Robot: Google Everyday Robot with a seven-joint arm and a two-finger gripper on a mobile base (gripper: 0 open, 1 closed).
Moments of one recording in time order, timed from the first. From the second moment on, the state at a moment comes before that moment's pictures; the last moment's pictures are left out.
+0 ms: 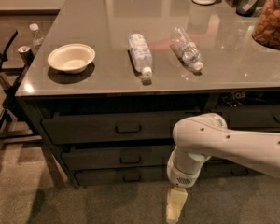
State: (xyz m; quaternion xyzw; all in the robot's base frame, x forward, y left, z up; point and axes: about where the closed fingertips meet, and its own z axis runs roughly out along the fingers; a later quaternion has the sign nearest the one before) arm 0.376 -0.107 0.589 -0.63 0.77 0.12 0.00
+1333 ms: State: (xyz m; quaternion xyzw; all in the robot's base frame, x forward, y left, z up) arm 0.421 -0.091 0.532 -0.61 0.78 0.11 0.05
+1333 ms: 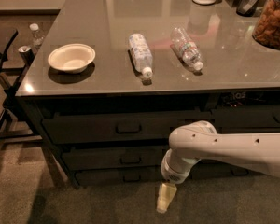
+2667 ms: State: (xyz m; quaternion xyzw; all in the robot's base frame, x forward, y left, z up) arm 0.490 -0.072 0.487 -0.62 0.77 0.10 0.12
